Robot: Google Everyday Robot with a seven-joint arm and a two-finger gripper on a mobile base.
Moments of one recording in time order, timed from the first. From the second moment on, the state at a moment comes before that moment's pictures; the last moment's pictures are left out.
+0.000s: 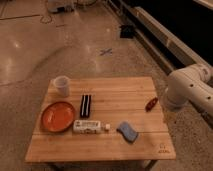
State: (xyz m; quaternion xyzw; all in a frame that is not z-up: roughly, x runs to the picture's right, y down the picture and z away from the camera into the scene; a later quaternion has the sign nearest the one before) arm 0.285 0.105 0.685 -0.28 0.02 0.02 0.96
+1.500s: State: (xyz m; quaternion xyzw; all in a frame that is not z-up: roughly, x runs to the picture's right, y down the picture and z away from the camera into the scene) arm 0.284 0.106 0.684 -0.28 0.02 0.02 0.96
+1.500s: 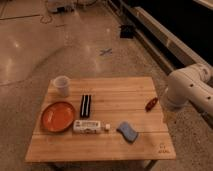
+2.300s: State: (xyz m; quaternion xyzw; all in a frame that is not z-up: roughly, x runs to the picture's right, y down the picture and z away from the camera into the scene) arm 0.271 0.106 0.687 -0.28 0.02 0.02 0.96
